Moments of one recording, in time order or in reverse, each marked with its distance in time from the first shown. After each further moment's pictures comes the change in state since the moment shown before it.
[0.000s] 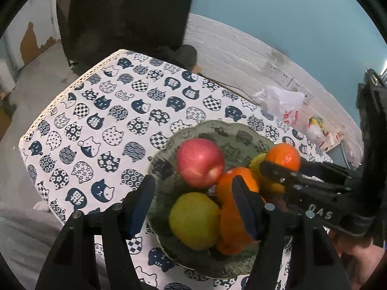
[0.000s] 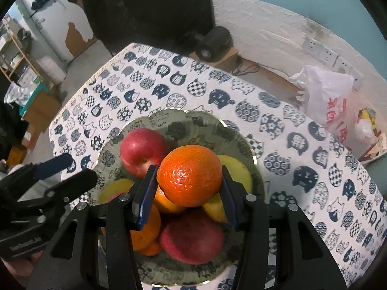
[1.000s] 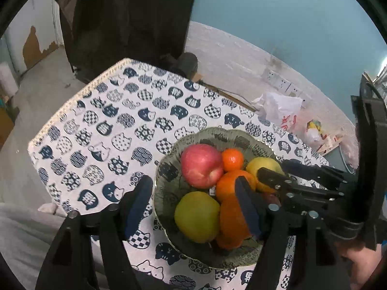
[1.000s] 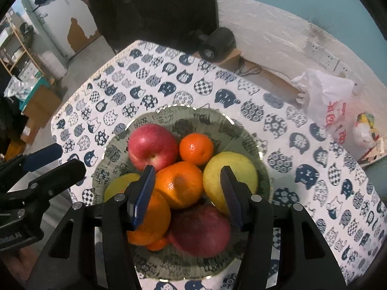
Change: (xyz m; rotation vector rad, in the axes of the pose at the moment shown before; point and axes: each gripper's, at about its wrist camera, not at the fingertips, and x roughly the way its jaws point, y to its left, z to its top) left arm -0.033 0.000 0.000 0.015 -0.045 0.009; right arm -0.016 0.011 -0.005 -0.020 -0.014 -0.017
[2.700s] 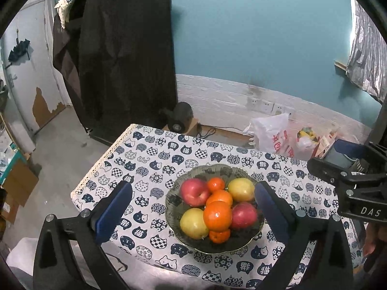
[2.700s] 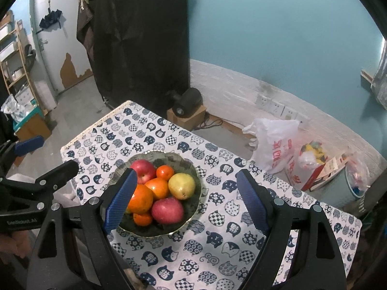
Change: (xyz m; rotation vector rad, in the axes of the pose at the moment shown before) left arm -0.133 -0.063 -0.007 0.204 -0.245 0.091; right arm -0.186 0.008 -0.039 -0.029 -0.307 -0.174
